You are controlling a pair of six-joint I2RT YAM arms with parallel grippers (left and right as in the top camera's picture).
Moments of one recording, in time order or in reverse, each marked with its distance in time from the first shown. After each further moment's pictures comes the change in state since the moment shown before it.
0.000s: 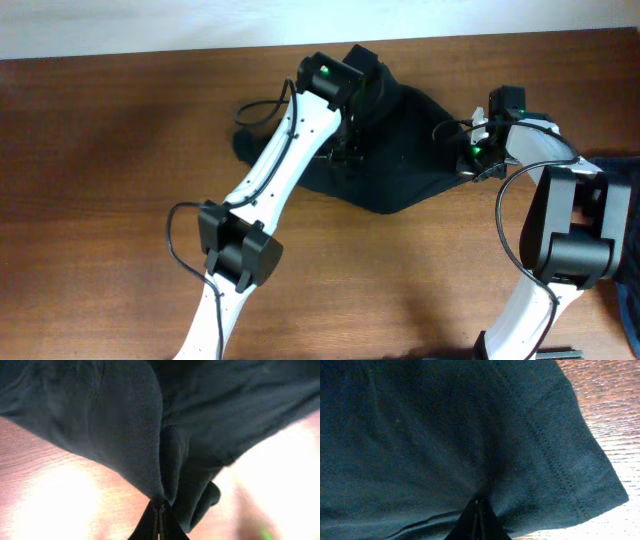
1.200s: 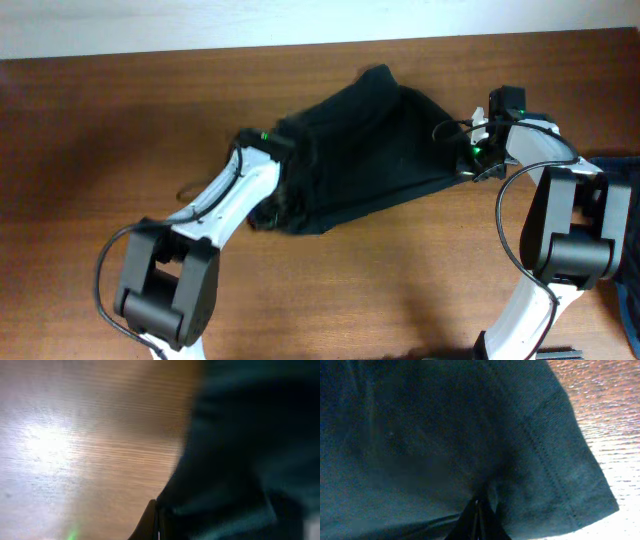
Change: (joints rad) left arm 0.165 -0.484 -1.246 0.545 -0.011 -0.147; right arm 0.000 -0.002 -0.004 0.002 0.000 0.001
